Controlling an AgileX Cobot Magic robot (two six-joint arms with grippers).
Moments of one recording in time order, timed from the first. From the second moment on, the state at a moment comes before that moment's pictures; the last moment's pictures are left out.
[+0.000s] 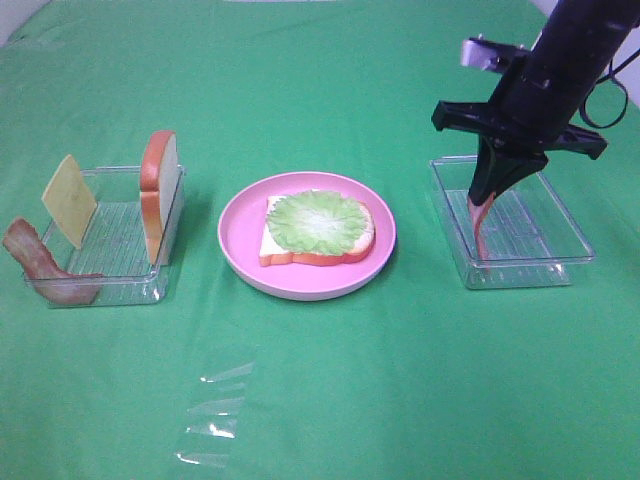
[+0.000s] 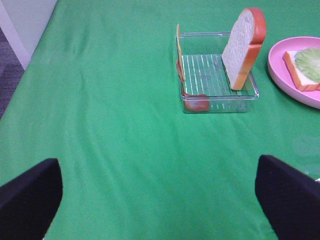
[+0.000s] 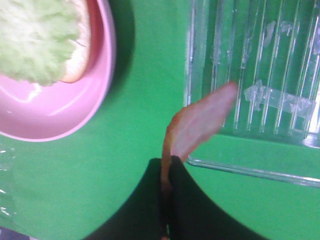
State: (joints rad) left arm 0.02 -0.01 -0.52 -0.01 1.08 -0.02; right arm 0.17 1.95 -1.50 0.25 1.10 -0.01
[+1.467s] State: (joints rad) left arm 0.02 -0.01 -0.52 -0.01 1.08 -0.02; right arm 0.43 2.35 -1.99 0.59 1.08 -0.21
